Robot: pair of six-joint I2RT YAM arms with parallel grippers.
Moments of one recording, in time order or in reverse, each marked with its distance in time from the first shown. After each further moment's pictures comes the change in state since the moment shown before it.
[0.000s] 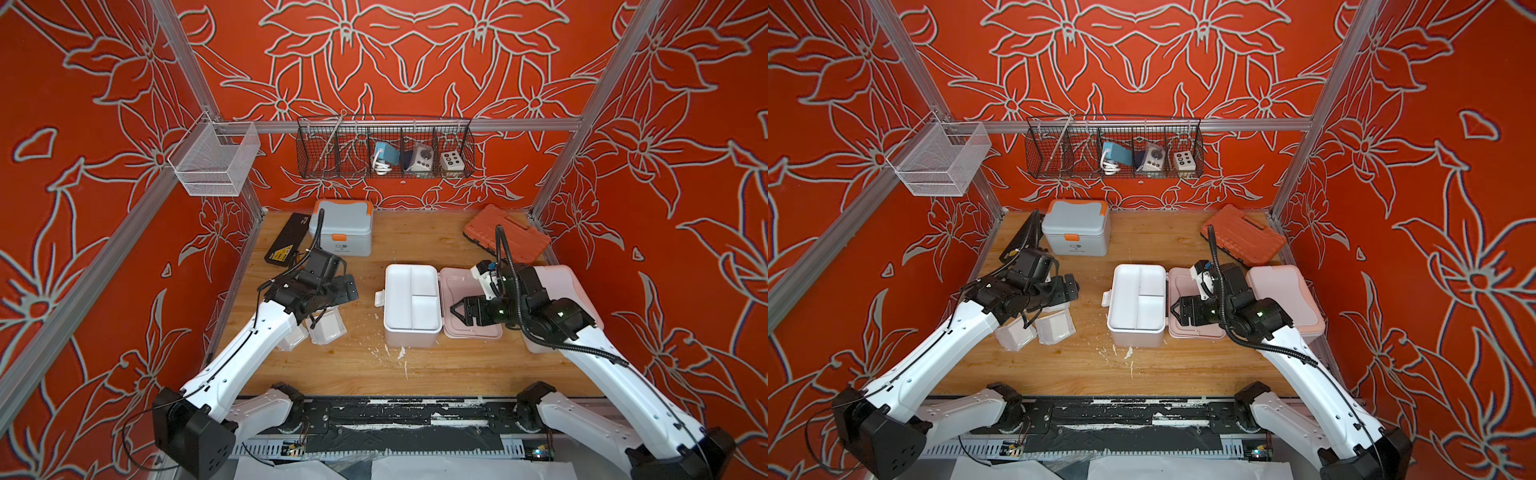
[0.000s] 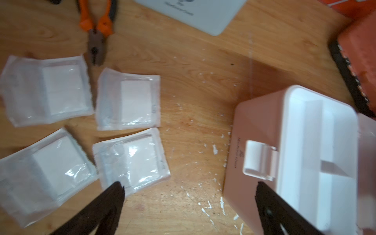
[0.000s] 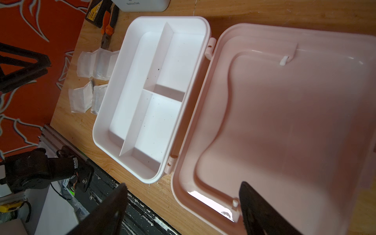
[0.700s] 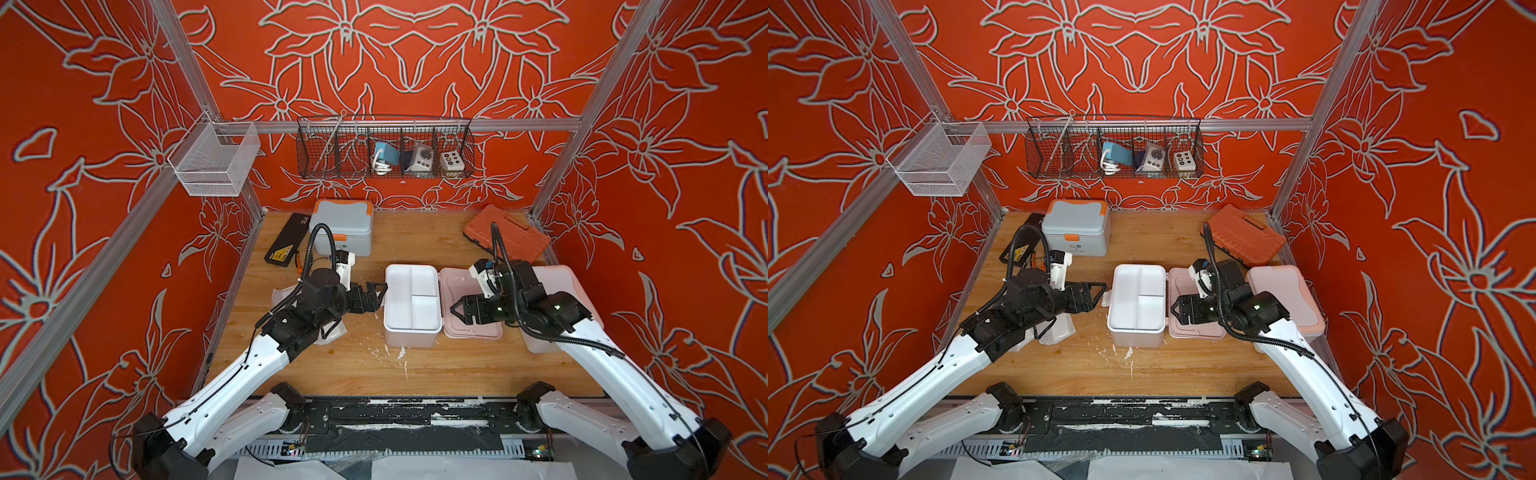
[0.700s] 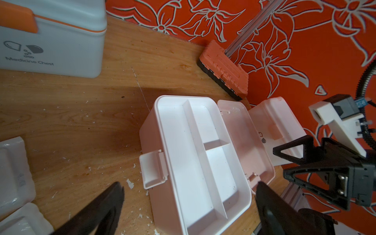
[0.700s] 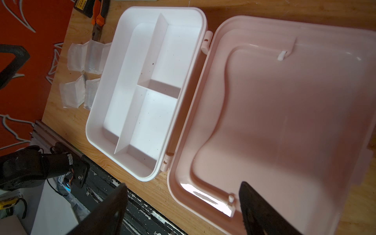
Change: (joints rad) left arm -0.099 -0.211 -0.290 0.551 0.207 0.069; right arm 0.000 0.055 0.039 -0.044 0.013 -0.015
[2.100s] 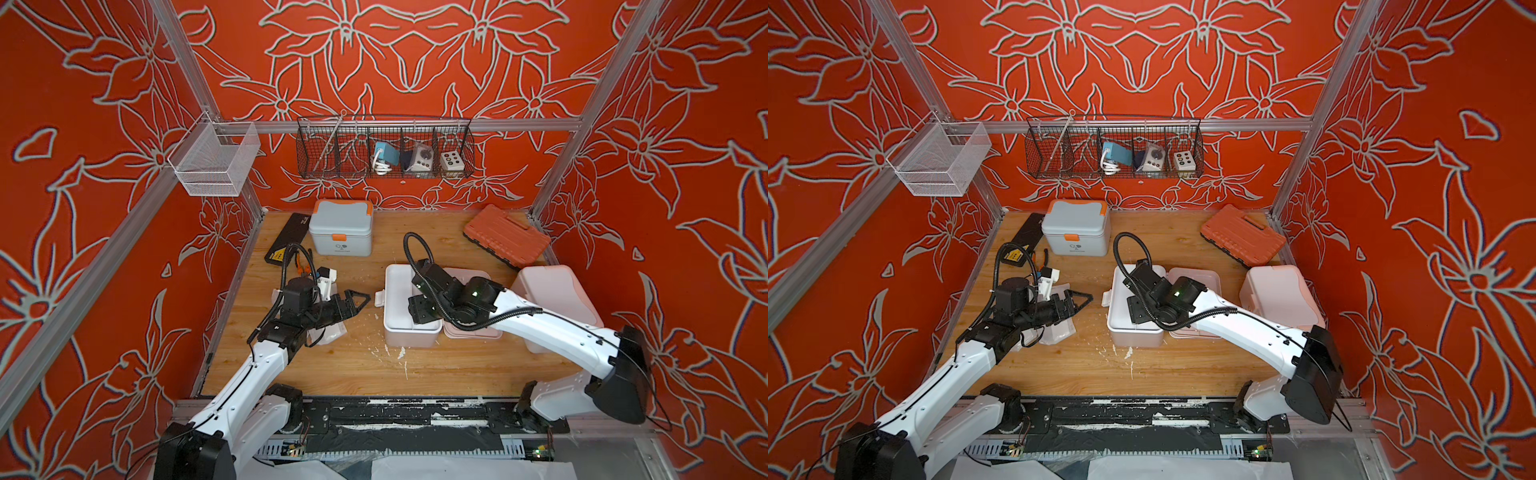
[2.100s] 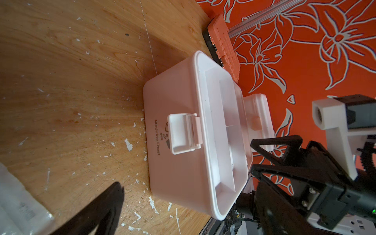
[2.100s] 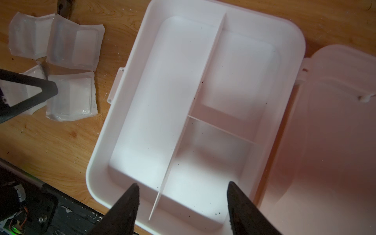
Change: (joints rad) left arm 0.369 -0.005 -0.265 0.148 0.530 -0.140; right arm 0.506 0.465 0.293 0.023 0.484 0.292
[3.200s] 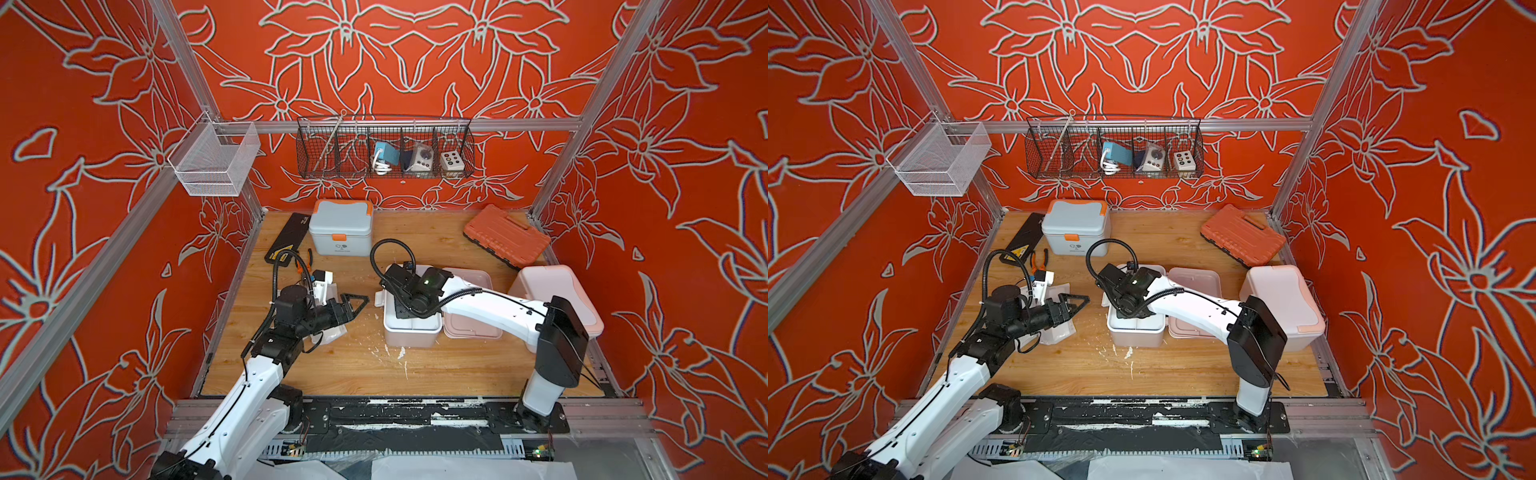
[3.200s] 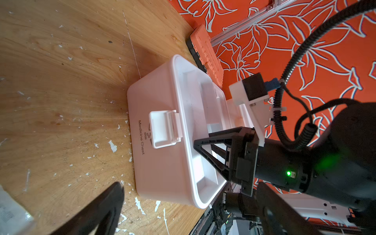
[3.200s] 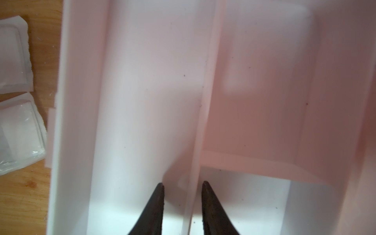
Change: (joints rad) left arm 0.000 -0.130 -0.056 0.040 0.019 -0.063; right arm 0.019 0.311 0.209 -0.124 0.064 0.218
